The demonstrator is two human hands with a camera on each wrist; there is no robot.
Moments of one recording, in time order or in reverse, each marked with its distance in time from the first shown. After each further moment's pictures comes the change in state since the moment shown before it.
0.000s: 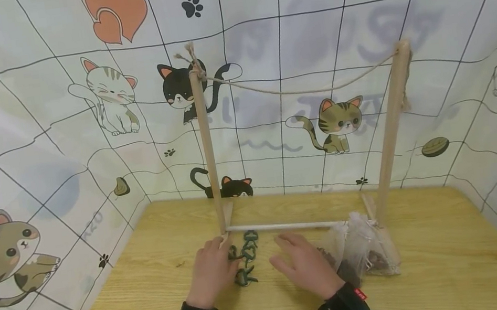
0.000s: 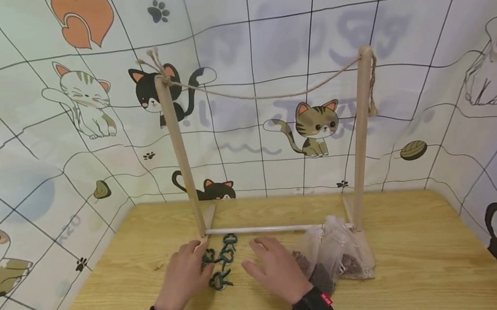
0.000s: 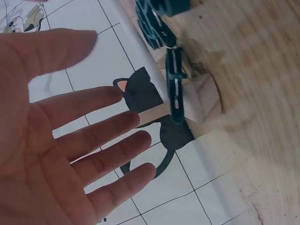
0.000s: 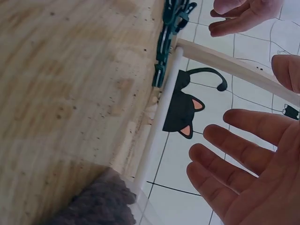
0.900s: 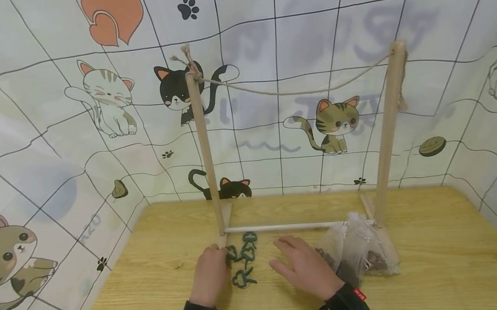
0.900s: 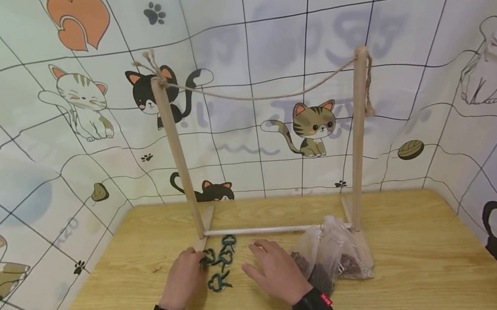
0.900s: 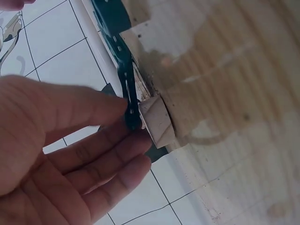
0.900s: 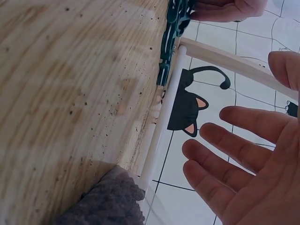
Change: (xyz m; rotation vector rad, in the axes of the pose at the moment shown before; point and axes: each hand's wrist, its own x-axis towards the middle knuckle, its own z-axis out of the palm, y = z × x) left_hand 0.003 -0.003 0.016 0.015 -0.033 -0.072; right_hand -0.001 0.002 0.000 -0.006 -0.051 0.013
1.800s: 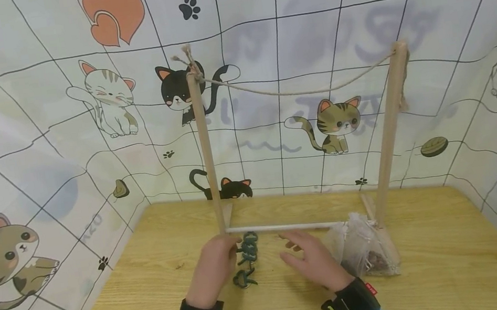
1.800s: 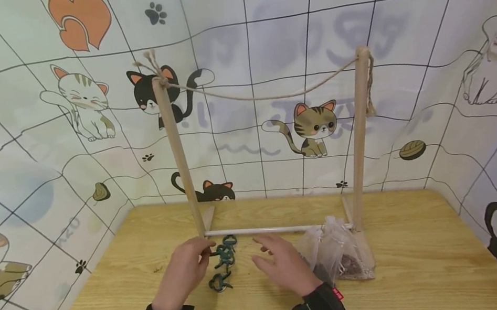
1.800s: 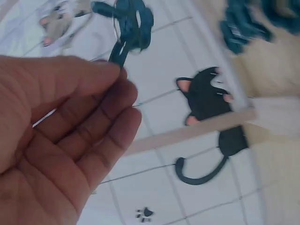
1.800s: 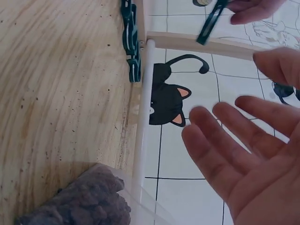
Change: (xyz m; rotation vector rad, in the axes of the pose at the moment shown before) left_hand 0.014 0.027 -0.051 -0.274 0.069 0.138; right_hand 0.004 0.018 -0.012 0.282 0.072 -0.040
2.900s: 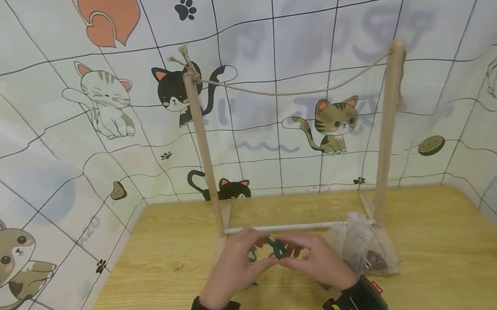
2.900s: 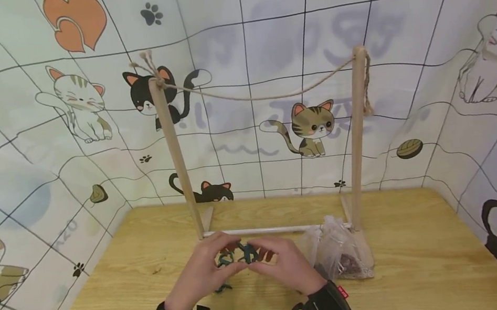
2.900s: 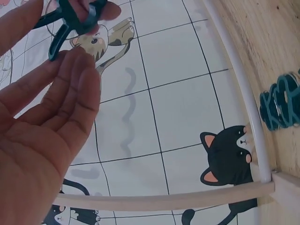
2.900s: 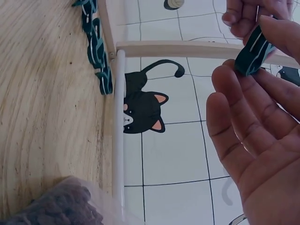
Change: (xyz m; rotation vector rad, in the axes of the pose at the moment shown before) left_hand 0.011 0.033 -0.001 -0.362 -0.109 0.172; right_hand 0.000 -0.012 -0.019 0.178 -0.028 -0.165
